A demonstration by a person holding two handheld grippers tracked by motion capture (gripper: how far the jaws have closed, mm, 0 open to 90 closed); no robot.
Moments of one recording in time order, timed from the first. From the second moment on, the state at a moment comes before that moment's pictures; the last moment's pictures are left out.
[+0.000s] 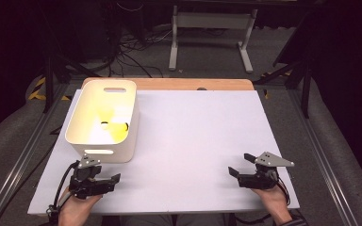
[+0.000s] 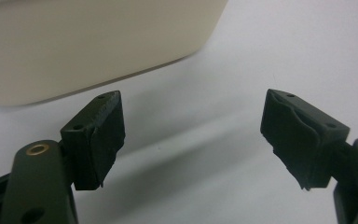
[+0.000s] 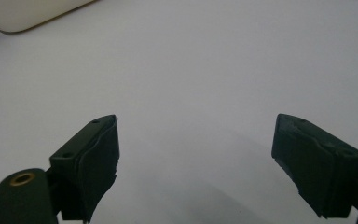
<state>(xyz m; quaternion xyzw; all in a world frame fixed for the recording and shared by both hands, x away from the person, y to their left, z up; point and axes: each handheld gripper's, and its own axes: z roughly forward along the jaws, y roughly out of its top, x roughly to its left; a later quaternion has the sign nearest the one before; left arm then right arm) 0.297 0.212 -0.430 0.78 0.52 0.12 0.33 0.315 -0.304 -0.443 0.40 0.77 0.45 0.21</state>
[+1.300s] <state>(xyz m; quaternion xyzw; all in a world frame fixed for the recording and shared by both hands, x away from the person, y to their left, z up) 0.296 0.220 -0.429 0.76 0.53 0.11 0.36 0.315 -0.305 -0.443 0.40 0.77 0.45 0.21</state>
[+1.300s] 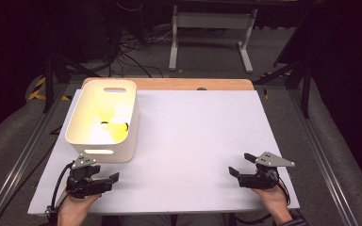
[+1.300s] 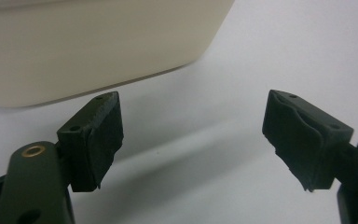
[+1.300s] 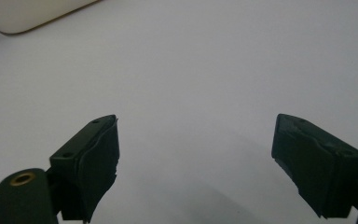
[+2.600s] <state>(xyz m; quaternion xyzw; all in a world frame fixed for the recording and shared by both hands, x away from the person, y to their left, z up) 0.296 0.236 -0.431 0.73 0.52 0.15 0.41 0.314 -0.305 -0.443 0.40 0.77 0.45 0.21</state>
